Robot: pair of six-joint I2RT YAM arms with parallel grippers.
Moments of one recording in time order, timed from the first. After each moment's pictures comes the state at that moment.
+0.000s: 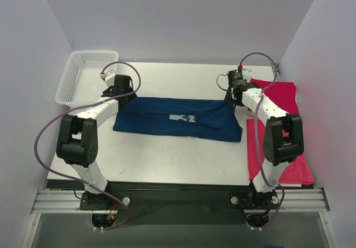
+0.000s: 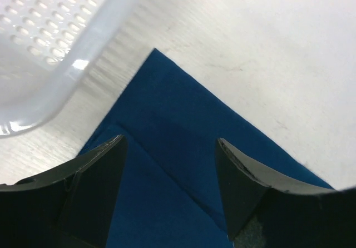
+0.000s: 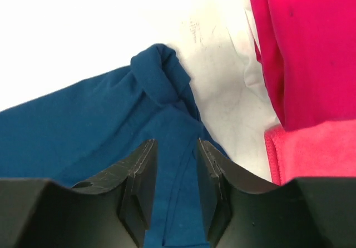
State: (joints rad) left arm -0.21 1.77 1.18 -0.19 -0.45 -0.72; right arm 0.22 1.75 1.30 -0.52 0.37 0.46
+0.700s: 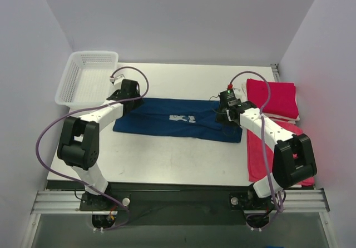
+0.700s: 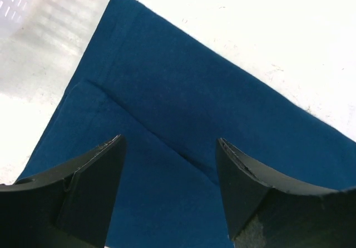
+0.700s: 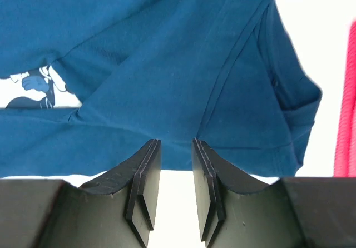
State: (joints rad) left arm -0.29 1.74 1.15 -0.23 -0.39 -0.68; right arm 0.37 1.51 1.01 -0.53 0.22 0.57
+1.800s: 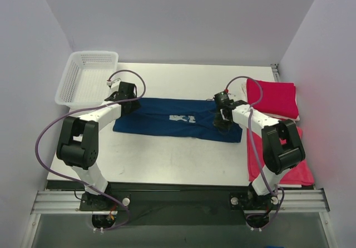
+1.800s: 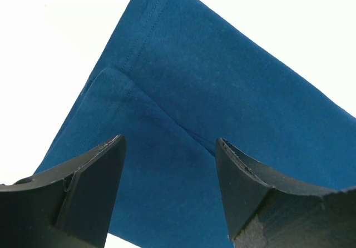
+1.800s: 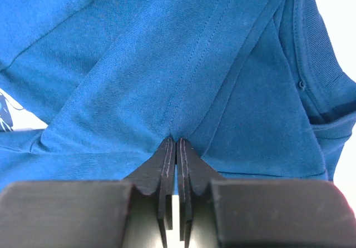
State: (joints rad) left arm -0.26 1.75 1.12 -0.27 -0.38 -0.70; right arm 0.37 1.68 1.03 -0.51 0.21 0.63
